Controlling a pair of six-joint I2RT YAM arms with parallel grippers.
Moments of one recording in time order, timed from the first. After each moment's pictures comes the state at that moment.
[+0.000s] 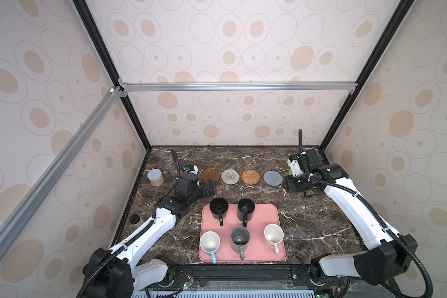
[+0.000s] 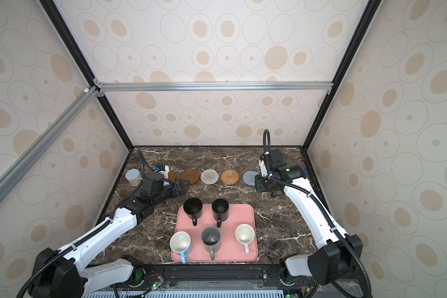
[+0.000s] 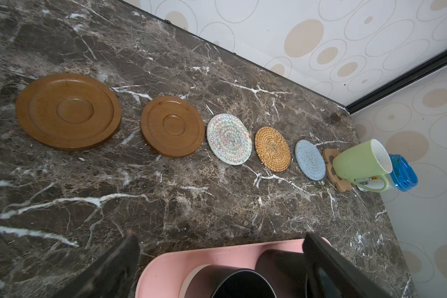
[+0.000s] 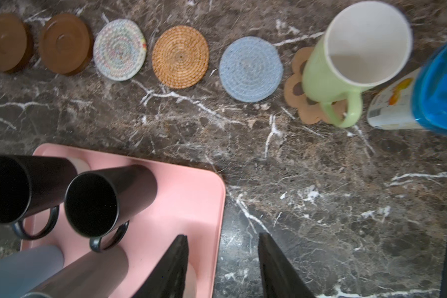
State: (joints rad) left arm -0.43 1.16 0.78 -0.19 -0.03 -0.61; right arm 0.35 1.34 1.33 -1.08 -0.02 0.21
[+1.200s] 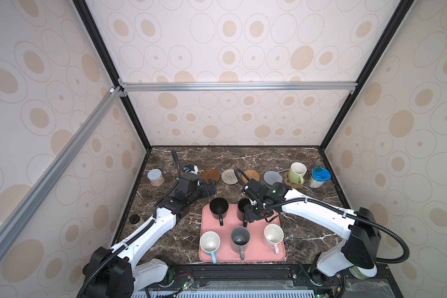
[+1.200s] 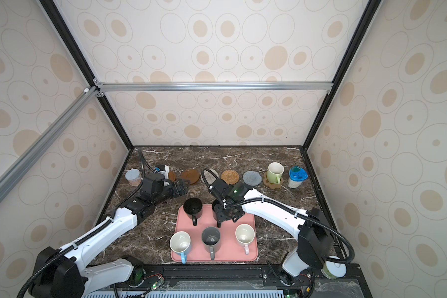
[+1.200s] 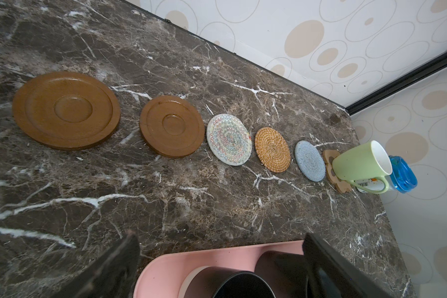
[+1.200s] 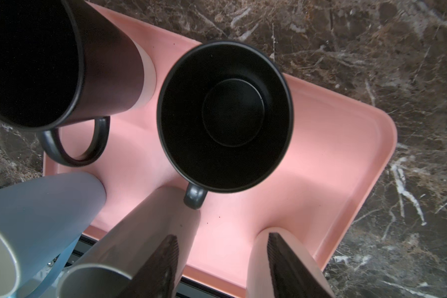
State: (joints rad) left arm -0.43 1.16 0.77 -0.18 -0.03 -0.62; right arm 0.90 1.56 1.26 -1.01 0.03 0.59
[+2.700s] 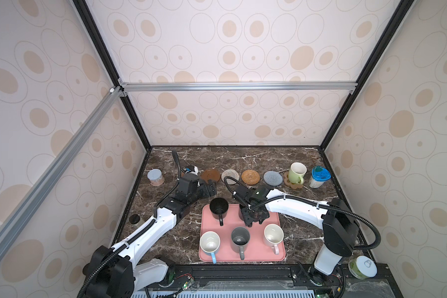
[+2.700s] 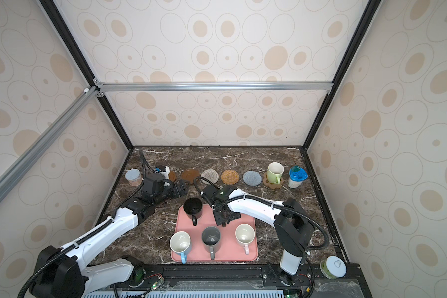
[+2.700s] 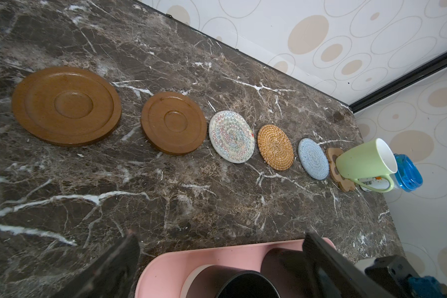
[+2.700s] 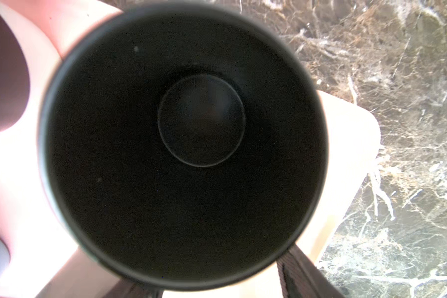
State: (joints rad) left arm -0.43 1.17 0.76 -0.17 -0.03 -0.62; right arm 0.92 1.73 1.29 -1.04 0.18 0.61
